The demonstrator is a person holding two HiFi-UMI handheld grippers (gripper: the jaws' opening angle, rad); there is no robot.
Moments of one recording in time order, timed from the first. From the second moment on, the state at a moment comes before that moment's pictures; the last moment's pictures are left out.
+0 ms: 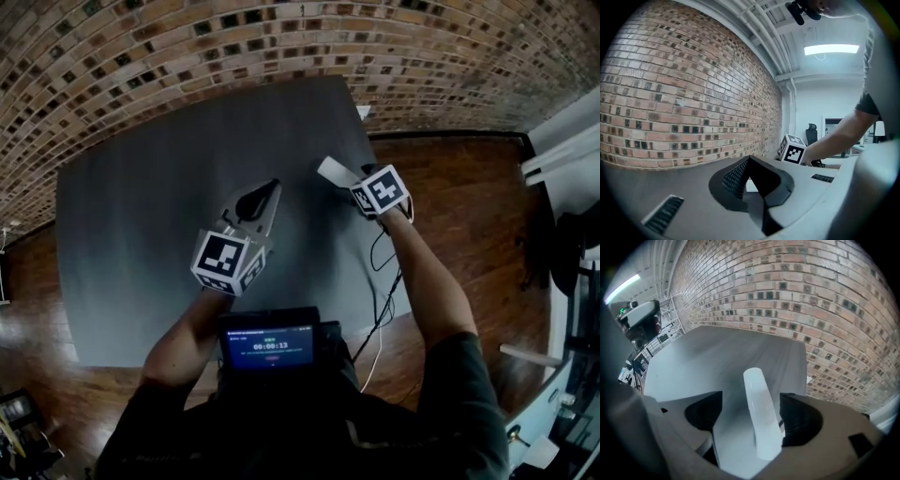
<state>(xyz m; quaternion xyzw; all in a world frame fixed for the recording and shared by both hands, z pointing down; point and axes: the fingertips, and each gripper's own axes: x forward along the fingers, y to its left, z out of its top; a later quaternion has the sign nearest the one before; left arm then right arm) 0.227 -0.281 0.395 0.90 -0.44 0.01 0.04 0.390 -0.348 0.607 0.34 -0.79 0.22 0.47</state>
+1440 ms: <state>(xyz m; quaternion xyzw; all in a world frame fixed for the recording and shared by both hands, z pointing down) 0.123 -0.083 0.262 0.93 -0.34 -0.11 -0.05 0.347 -0.071 0.307 0.59 -0.80 0.07 0.09</state>
